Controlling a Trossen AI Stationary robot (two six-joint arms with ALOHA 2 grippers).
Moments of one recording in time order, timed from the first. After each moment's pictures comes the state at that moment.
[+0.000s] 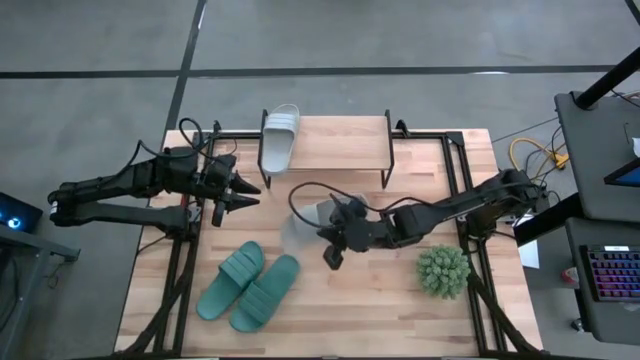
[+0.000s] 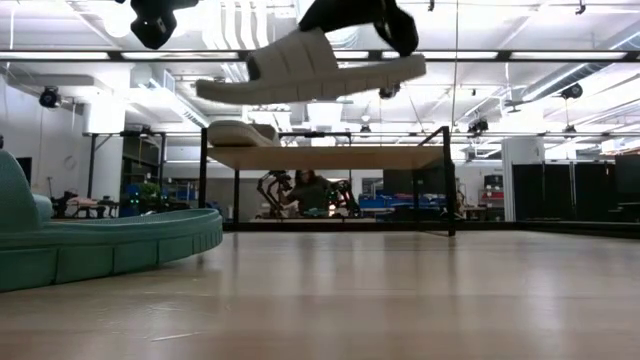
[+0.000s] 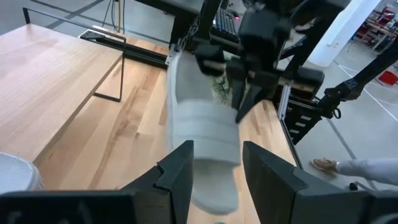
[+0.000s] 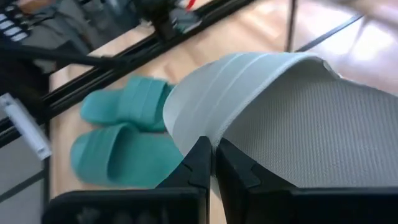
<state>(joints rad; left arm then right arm) 0.15 0.68 0.86 -0.46 0.20 -0.26 0.29 1.67 1.37 -0.35 0.45 0.67</state>
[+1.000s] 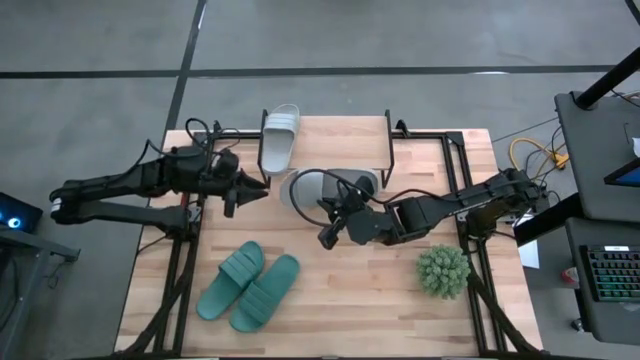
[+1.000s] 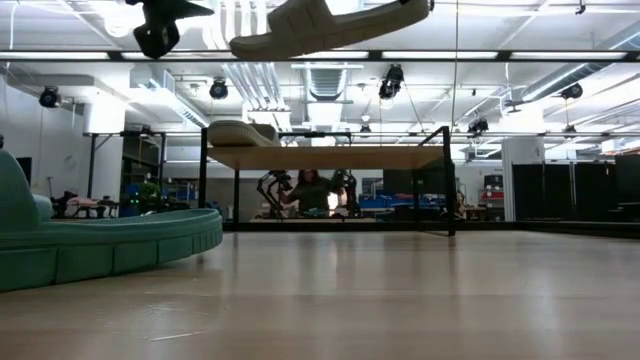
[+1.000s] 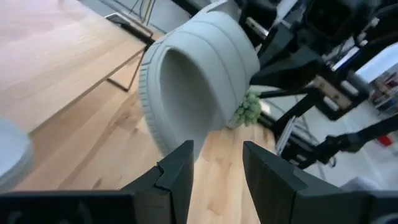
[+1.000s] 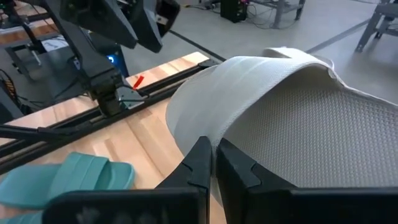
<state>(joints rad) 0.15 0.75 0.86 -0.38 0.12 -0.54 0.30 1.67 1.54 -0.41 0.79 0.47</state>
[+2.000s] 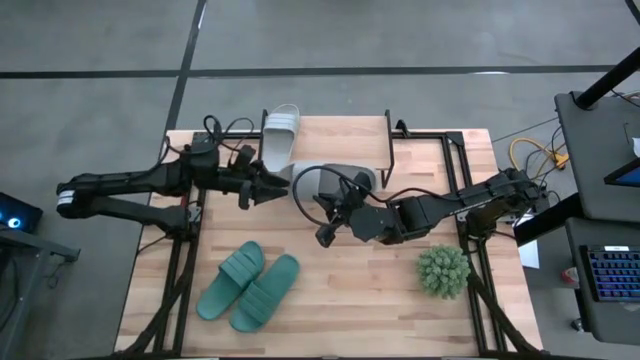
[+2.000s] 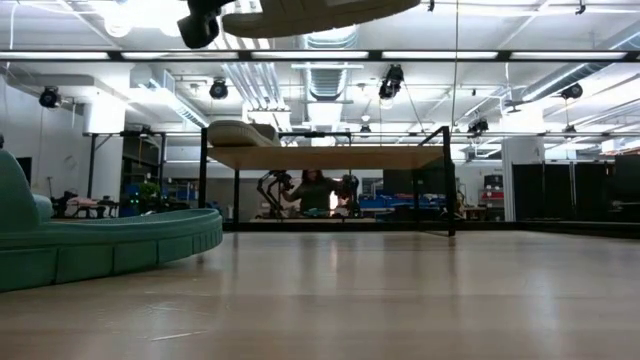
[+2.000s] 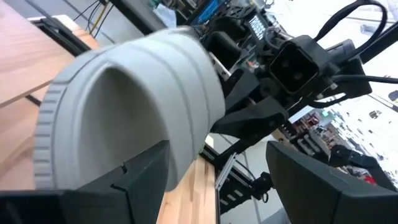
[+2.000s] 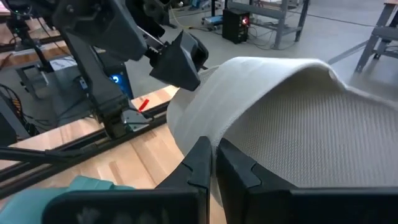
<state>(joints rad) 0.15 0.91 0.86 -0.01 0.23 -0.75 0.30 1.67 1.55 -0.30 0.82 0.39</state>
